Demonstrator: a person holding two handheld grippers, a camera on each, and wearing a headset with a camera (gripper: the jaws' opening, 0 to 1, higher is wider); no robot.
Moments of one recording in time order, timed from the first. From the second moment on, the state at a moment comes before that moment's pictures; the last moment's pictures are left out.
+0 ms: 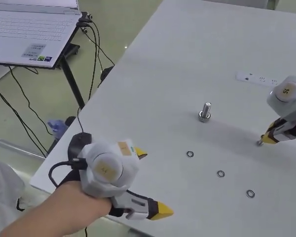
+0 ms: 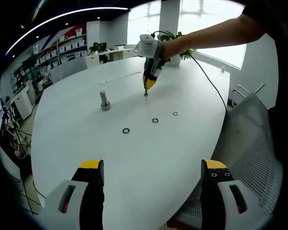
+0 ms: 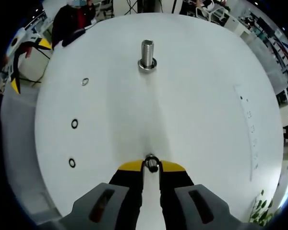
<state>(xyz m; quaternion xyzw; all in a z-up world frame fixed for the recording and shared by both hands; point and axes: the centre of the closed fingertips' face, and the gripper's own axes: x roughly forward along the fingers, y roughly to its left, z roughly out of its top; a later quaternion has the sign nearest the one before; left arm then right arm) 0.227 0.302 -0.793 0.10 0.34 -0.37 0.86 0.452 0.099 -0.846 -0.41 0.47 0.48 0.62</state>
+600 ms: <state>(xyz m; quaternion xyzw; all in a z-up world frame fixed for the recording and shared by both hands) 0.224 0.304 -0.794 0.10 0.34 -0.37 0.86 0.450 0.102 -0.864 -0.41 0.47 0.48 0.61</state>
